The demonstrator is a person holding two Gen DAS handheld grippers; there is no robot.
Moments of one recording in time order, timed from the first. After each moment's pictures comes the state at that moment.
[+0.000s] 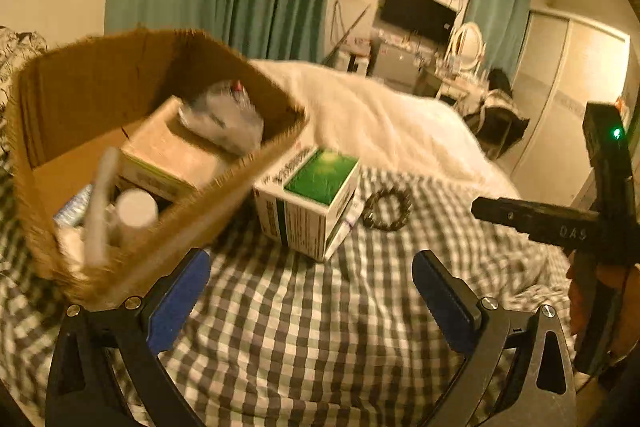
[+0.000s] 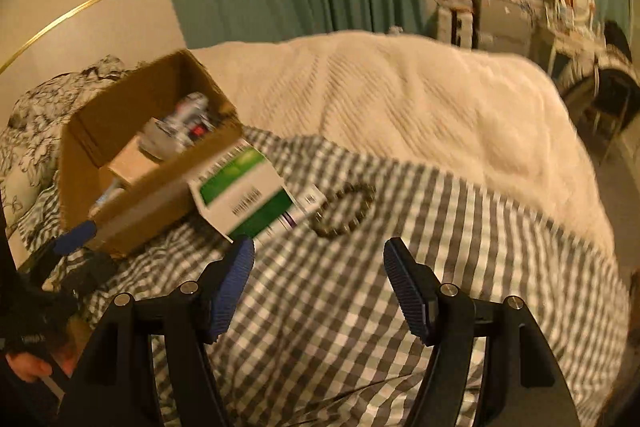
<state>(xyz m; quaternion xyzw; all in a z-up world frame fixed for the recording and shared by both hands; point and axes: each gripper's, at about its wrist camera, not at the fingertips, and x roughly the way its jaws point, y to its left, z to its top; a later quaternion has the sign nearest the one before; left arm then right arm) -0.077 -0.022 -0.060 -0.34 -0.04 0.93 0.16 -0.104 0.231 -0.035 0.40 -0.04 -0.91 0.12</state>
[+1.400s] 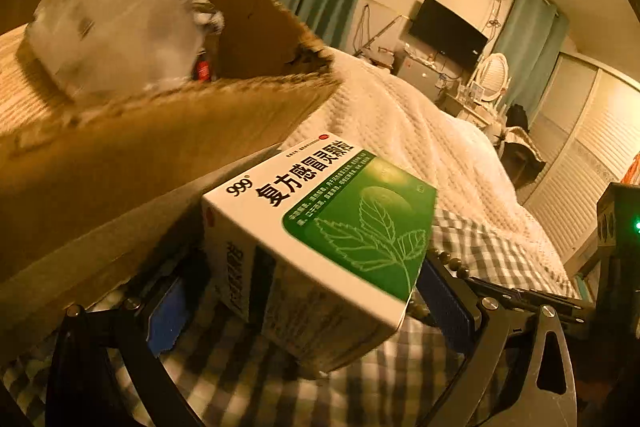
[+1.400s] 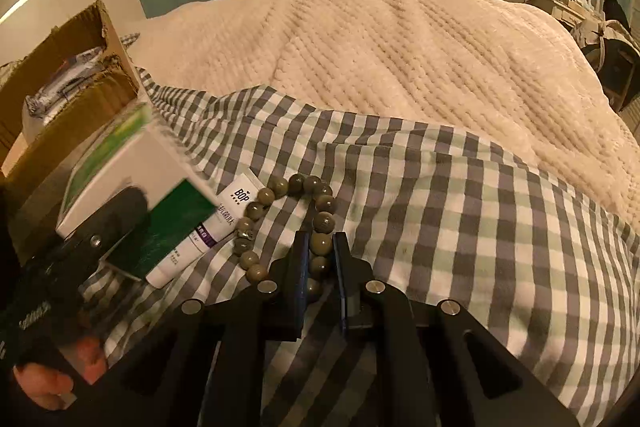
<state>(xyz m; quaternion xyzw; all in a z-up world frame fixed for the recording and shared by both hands) -0.194 0.017 -0.134 -0.33 -0.13 0.92 0.15 -0.195 0.226 -0.119 0.44 -0.04 -0.89 0.09</state>
